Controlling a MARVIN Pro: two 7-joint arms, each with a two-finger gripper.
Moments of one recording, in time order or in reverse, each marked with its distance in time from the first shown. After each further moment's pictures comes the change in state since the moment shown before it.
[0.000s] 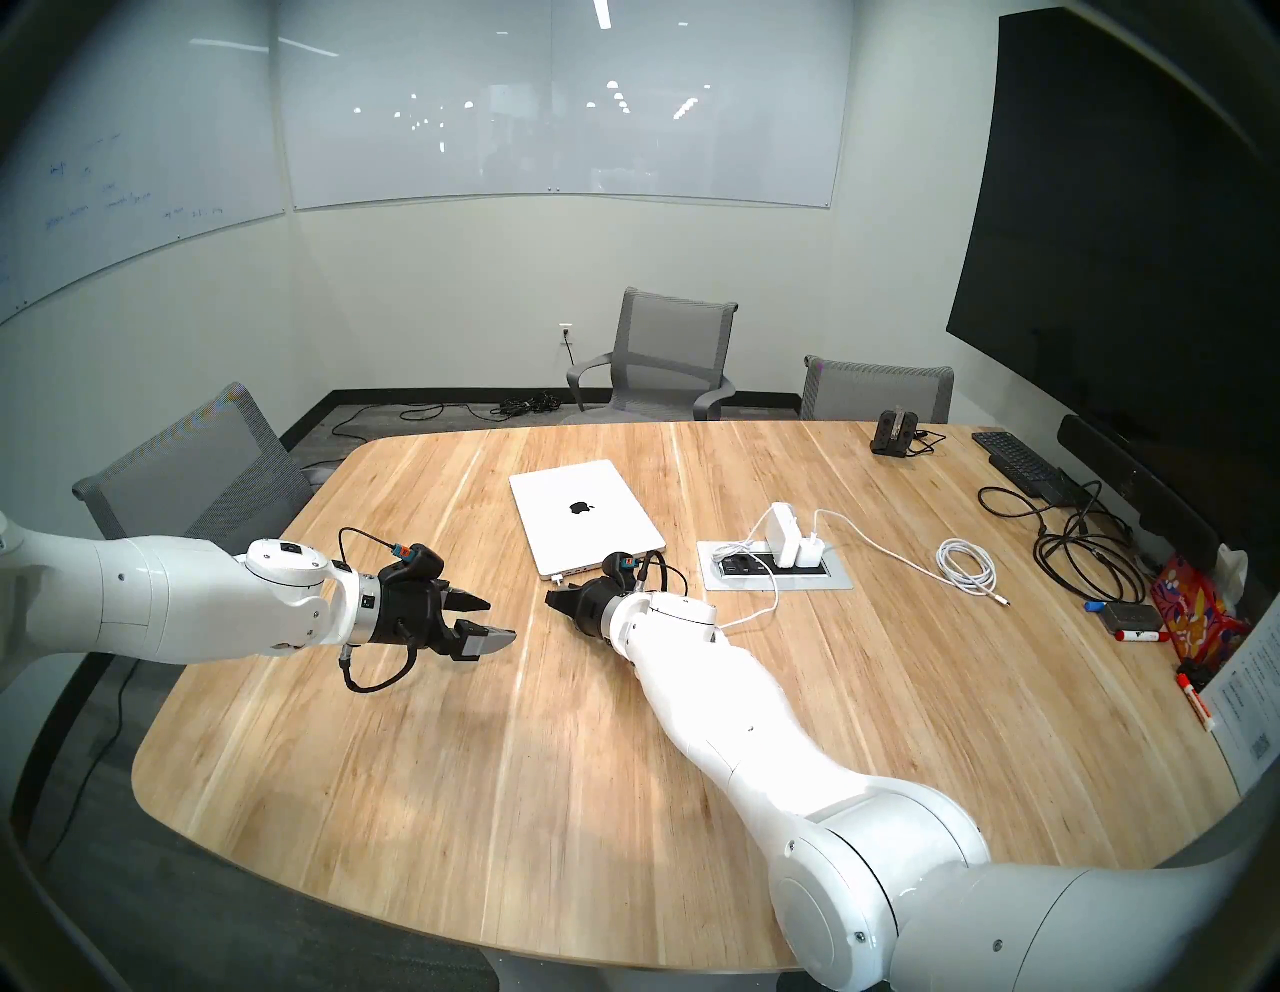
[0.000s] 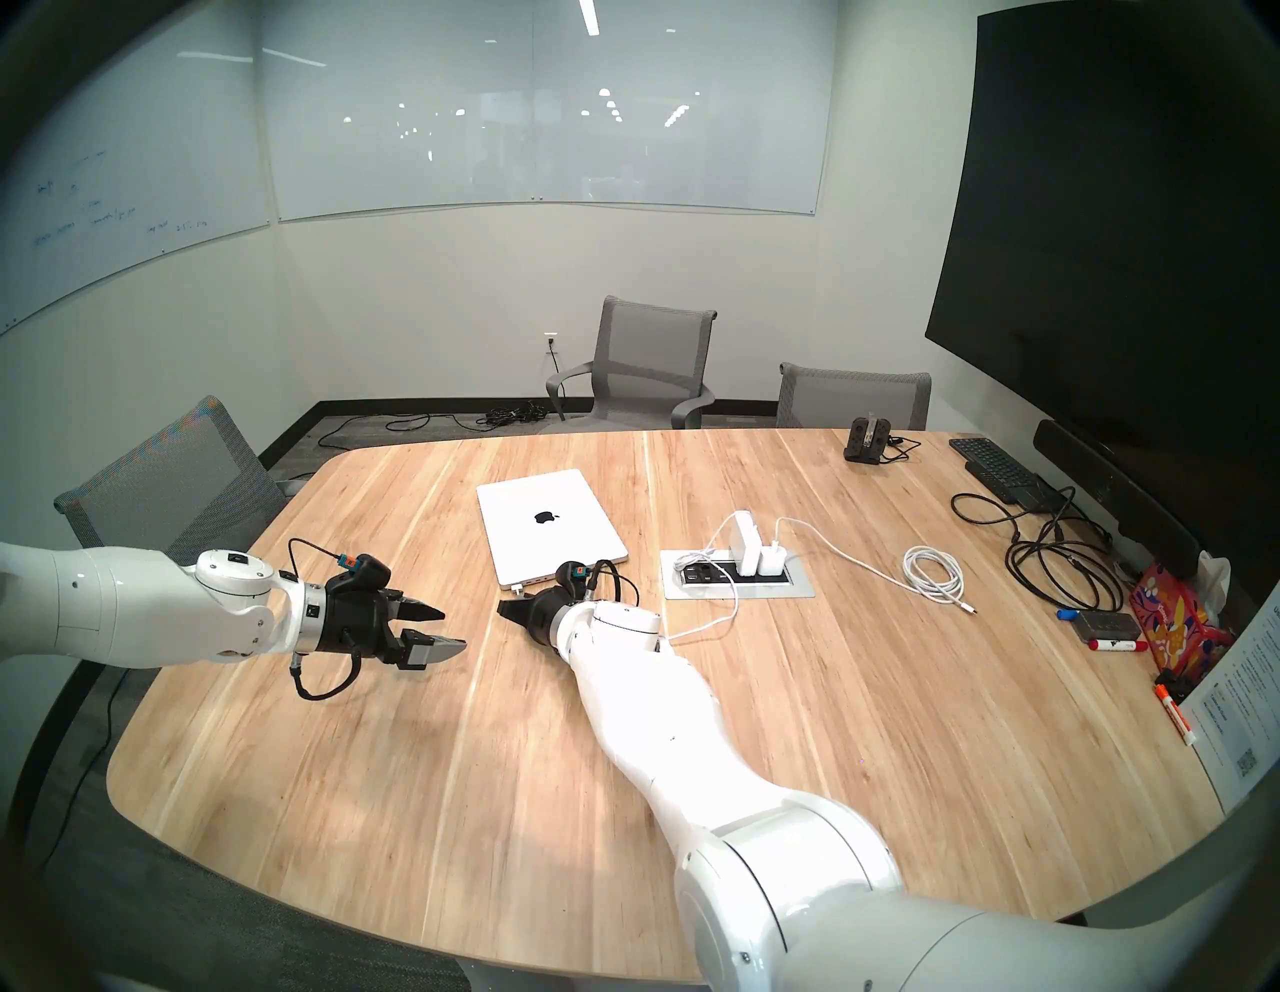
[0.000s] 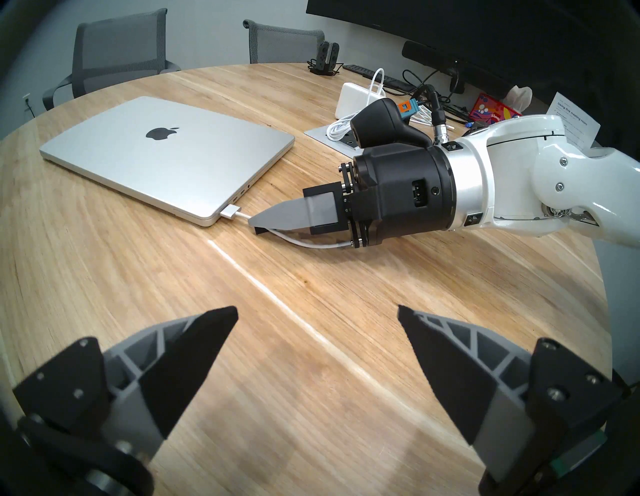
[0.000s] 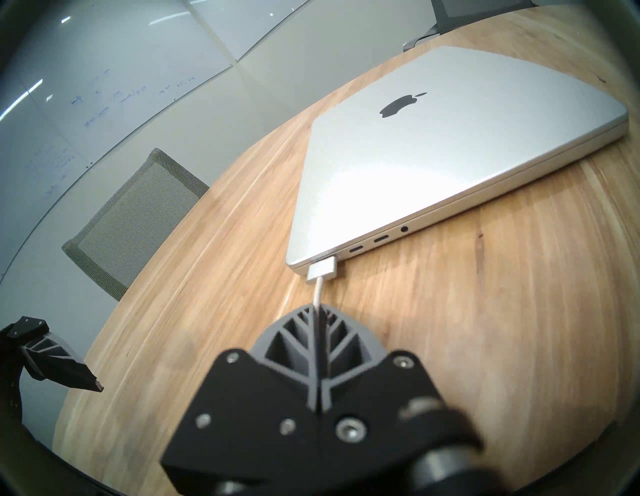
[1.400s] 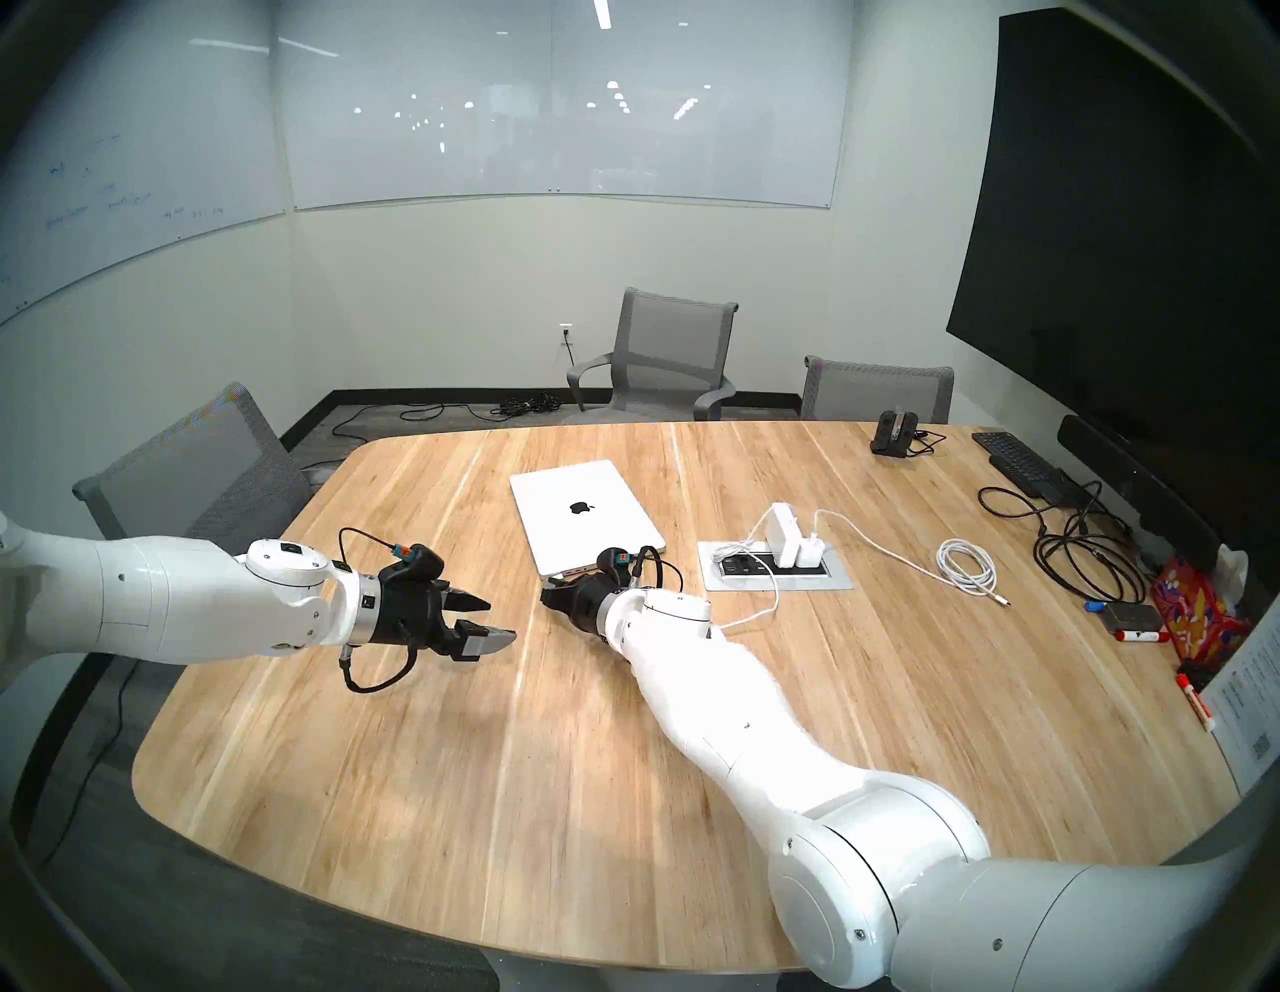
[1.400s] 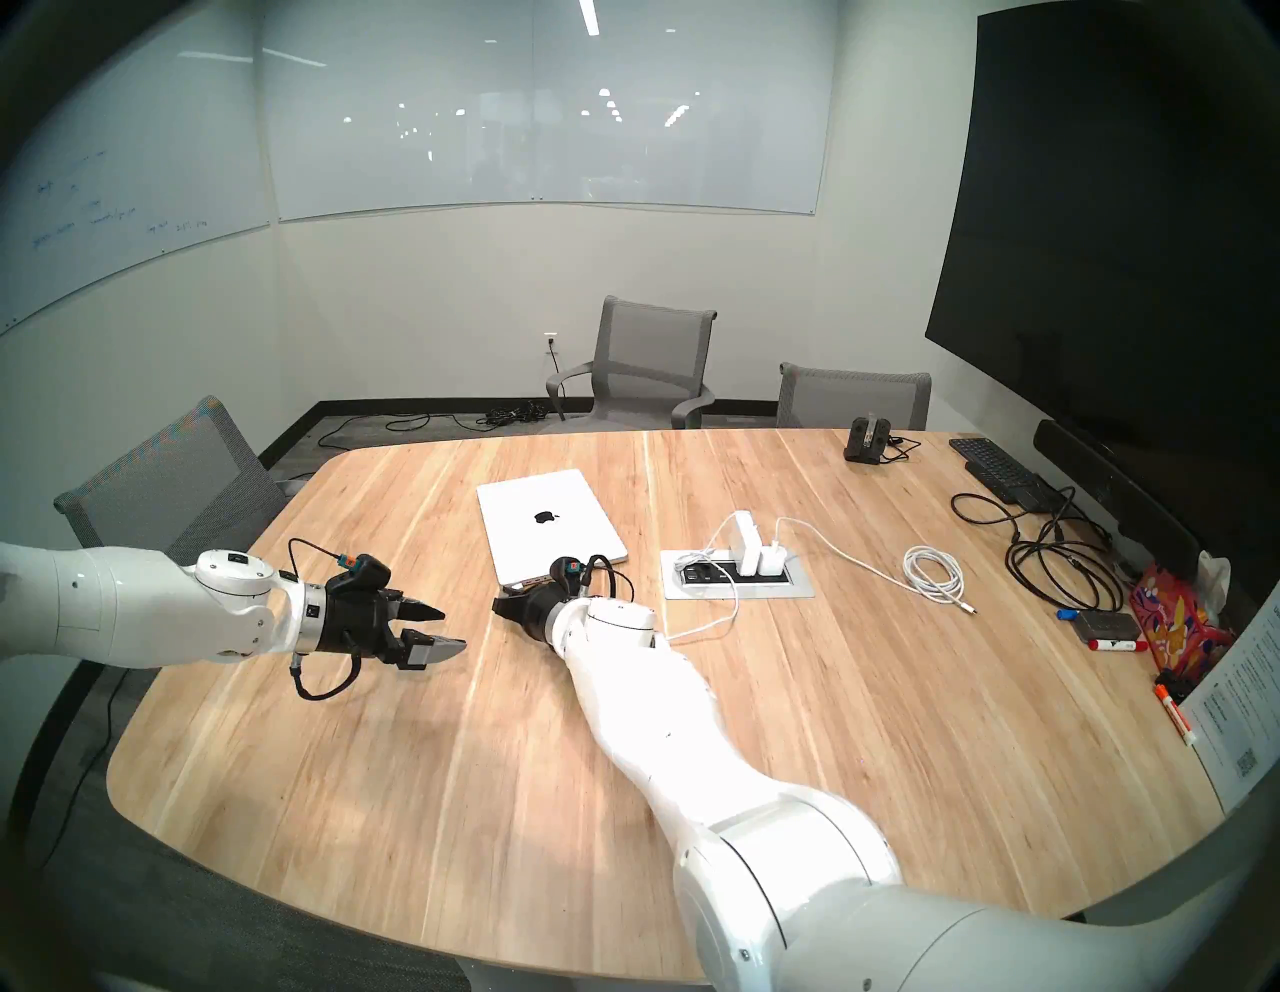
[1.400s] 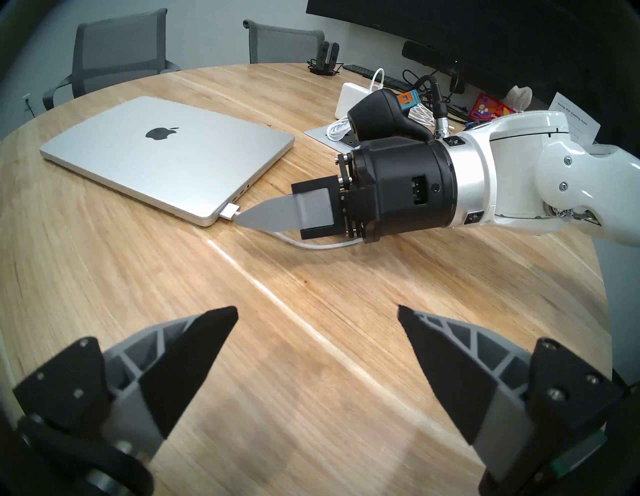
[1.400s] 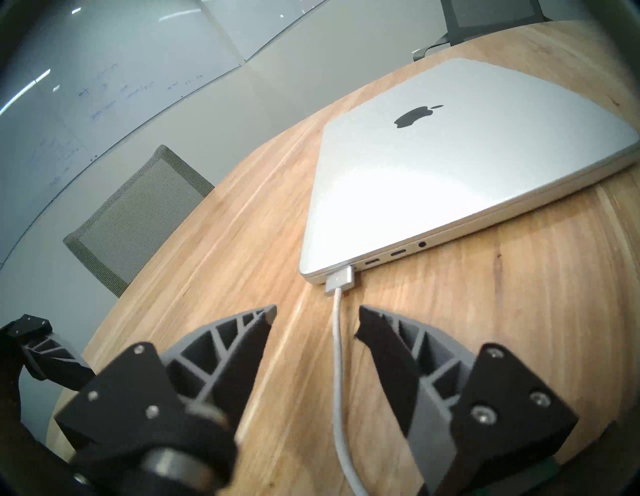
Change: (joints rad) left arm 0.000 0.000 0.000 0.000 0.000 0.000 0.000; right arm 0.007 0.002 -0.033 -0.007 -0.019 -0.016 0.001
